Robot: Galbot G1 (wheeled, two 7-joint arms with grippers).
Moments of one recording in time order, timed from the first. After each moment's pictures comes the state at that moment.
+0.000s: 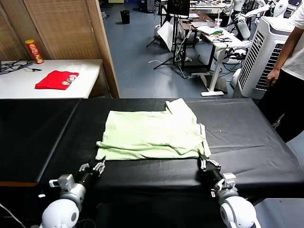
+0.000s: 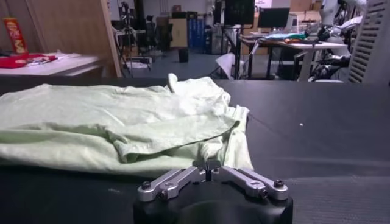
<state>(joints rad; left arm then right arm) 1.46 -1.23 -0.59 -1.96 -0.53 0.38 -0.06 -1.41 1.29 0.51 1.93 0.25 -0.31 -0.05</state>
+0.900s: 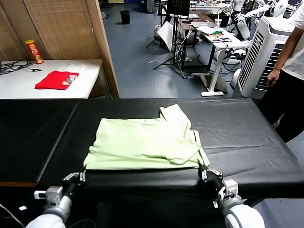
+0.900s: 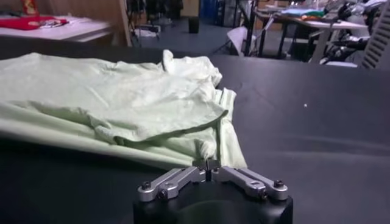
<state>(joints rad) 1.72 -1.16 -0.69 -2.15 -0.36 0.39 -0.10 -1.57 1.21 0.49 2.10 0.27 -0.44 0.01</state>
